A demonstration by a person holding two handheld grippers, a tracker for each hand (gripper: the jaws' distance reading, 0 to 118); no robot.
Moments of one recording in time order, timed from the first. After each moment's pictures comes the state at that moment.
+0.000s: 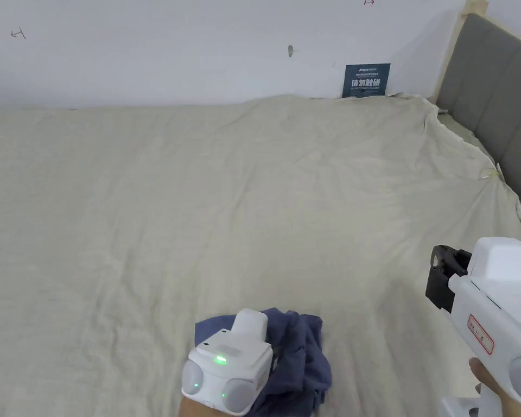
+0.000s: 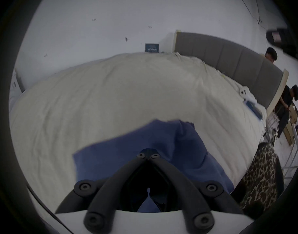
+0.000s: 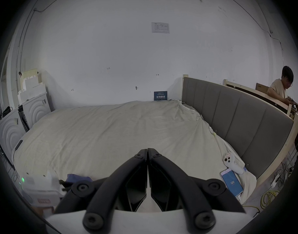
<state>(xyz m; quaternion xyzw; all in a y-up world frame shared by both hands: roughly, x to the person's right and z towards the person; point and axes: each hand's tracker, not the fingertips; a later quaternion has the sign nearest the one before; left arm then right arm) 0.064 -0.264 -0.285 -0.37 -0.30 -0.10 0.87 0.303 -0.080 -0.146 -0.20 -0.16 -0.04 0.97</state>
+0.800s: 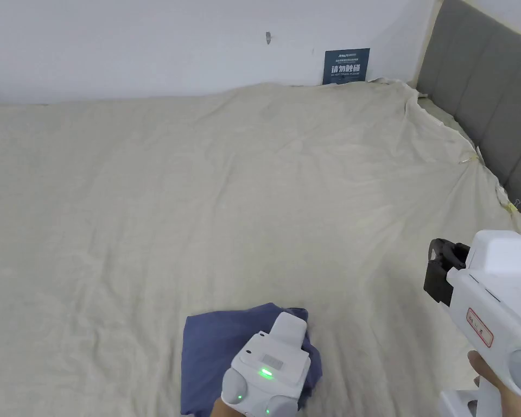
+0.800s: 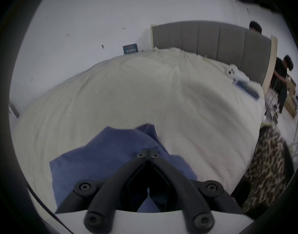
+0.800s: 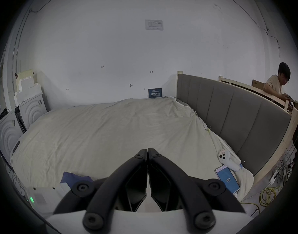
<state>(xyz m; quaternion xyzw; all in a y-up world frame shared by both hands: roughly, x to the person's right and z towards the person) 0.113 -0.255 -0.251 -0.31 -0.34 -0.14 0.87 0.319 -0.086 -0.137 -0.20 -0.17 -0.05 0.96</state>
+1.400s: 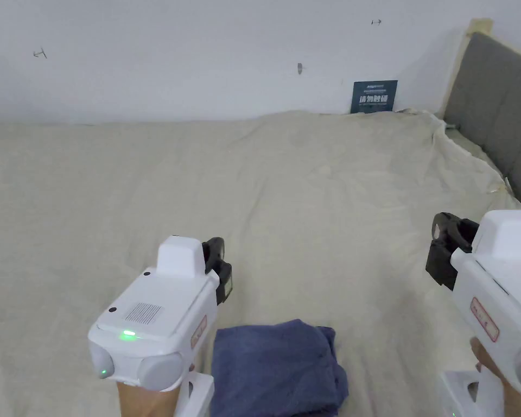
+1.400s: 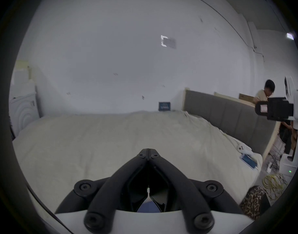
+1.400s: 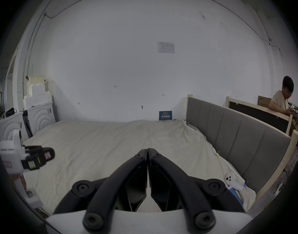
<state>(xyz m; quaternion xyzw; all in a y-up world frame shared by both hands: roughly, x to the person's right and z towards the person) -0.042 -0.087 -0.293 -0.12 -0.24 -0.01 0.96 0.262 -0.028 -0.148 -0.11 -0.14 -0.01 0.98</state>
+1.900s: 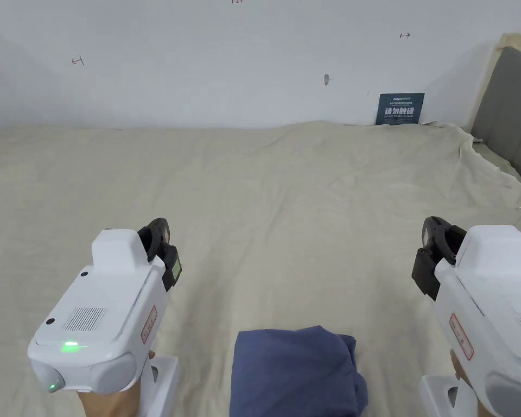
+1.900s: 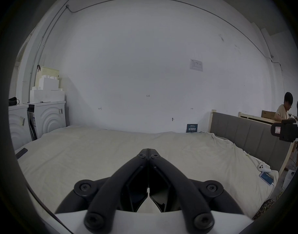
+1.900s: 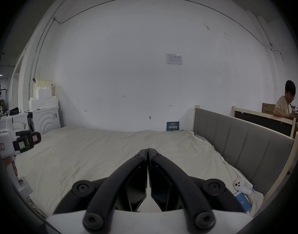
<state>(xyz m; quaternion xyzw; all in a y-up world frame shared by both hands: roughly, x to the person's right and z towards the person) -0.111 -0.069 -0.290 -0.05 -0.14 0.02 0.99 0.226 -0.034 -0.159 -0.06 -0.12 0.00 0.99</state>
